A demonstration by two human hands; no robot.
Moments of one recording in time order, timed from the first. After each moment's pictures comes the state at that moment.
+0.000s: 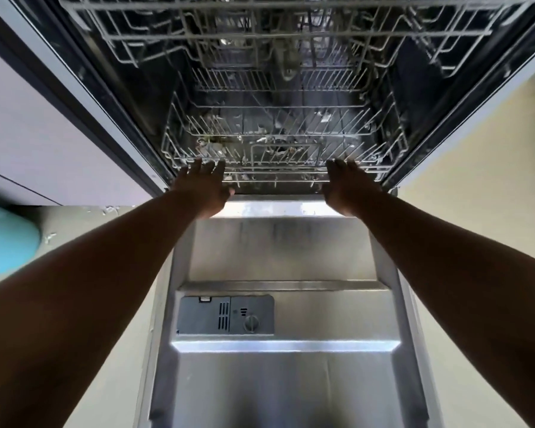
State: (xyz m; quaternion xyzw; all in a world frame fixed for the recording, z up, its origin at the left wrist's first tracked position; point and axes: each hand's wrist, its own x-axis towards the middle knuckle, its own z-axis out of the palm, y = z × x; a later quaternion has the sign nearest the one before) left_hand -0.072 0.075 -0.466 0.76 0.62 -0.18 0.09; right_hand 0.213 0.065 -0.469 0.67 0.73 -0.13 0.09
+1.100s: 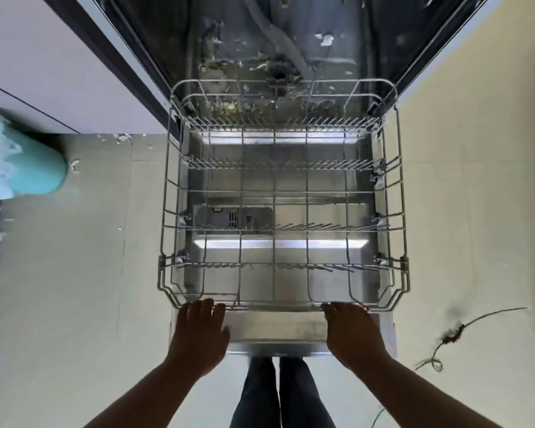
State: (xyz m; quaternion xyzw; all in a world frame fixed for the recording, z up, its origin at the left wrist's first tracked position) left_hand -0.095 -0.346 -0.442 0.76 0.59 -0.19 0.19; right_hand 0.207 -0.342 -0.437 0.62 0.73 -0.24 0.18
